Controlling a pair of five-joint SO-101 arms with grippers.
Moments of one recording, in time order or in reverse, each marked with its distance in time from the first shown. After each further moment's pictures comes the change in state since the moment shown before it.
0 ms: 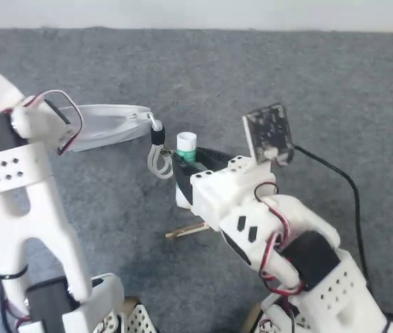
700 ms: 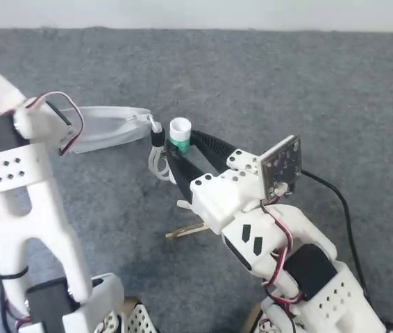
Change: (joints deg) left arm 0.0 -0.4 3.6 -3.4 0.0; right arm -0.3 -7.0 10.4 -20.8 10.7
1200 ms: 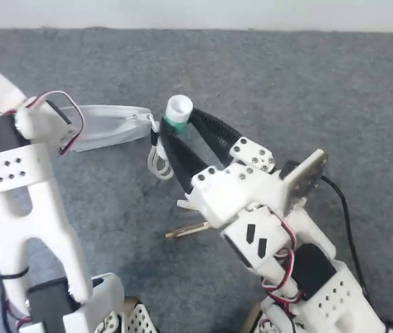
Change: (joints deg) left arm 0.0 -0.1 0.0 -0.2 0.0; right arm -2.3 1.3 0.0 -16.4 4.4
